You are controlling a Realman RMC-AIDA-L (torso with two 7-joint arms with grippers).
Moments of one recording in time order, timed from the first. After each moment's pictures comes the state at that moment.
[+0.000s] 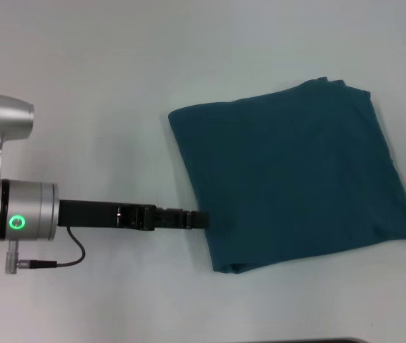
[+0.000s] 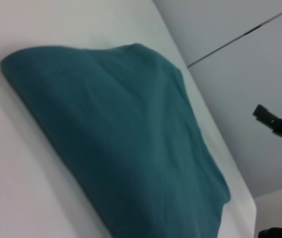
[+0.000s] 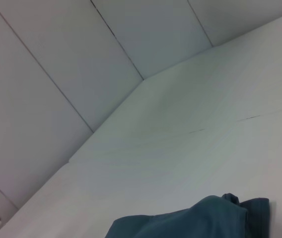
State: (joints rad) left arm -0.50 -2.16 -2.31 -0.57 -1.00 1.57 -2.04; right arm 0.16 1.95 2.74 0.76 -1.92 1.79 -1.46
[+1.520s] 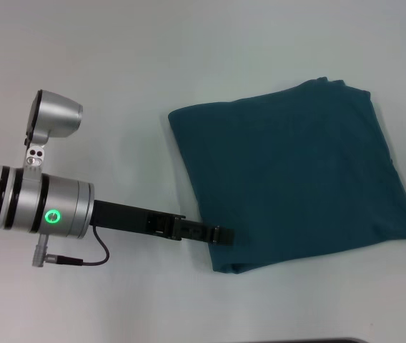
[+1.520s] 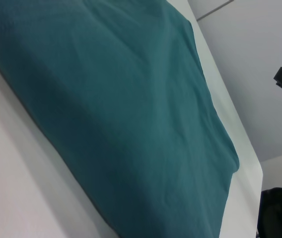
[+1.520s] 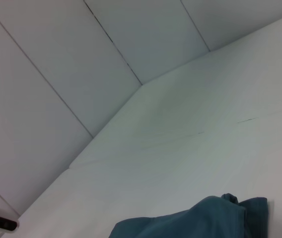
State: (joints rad) left arm -0.59 -2.17 -2.20 -0.51 -0.99 1.51 -2.09; right arm 0.14 1.95 2.76 0.77 -1.92 1.81 -1.45
